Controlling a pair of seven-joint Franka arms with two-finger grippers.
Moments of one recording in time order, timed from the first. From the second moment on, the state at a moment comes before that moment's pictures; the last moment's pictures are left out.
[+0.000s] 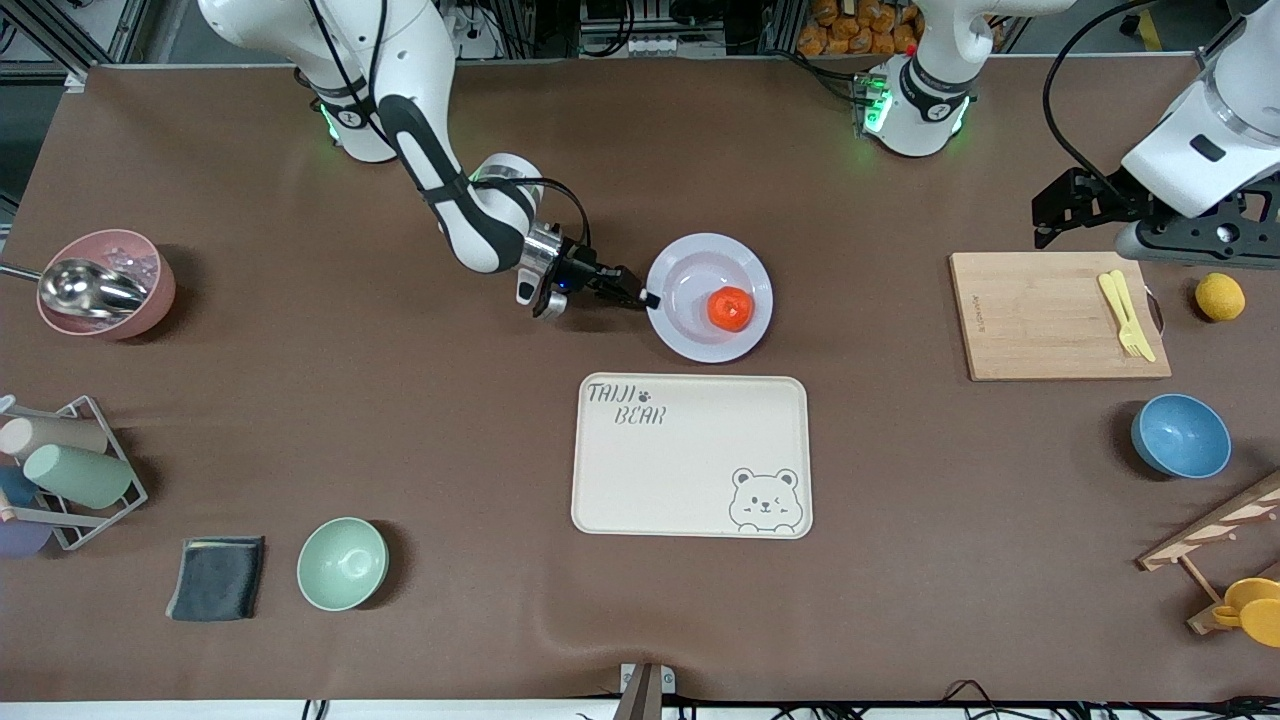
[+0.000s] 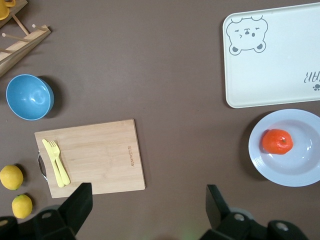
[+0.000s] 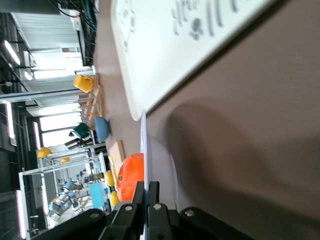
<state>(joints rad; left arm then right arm) -0.10 -0.03 -0.06 -1.57 0.03 1.52 -0.03 0.68 0.49 0.12 -2.18 2.53 2.39 -1.23</state>
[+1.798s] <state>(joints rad) -0.10 -0.03 -0.06 -1.57 0.03 1.52 -0.03 0.50 0.80 0.09 -1.72 2.55 2.47 -1.19</state>
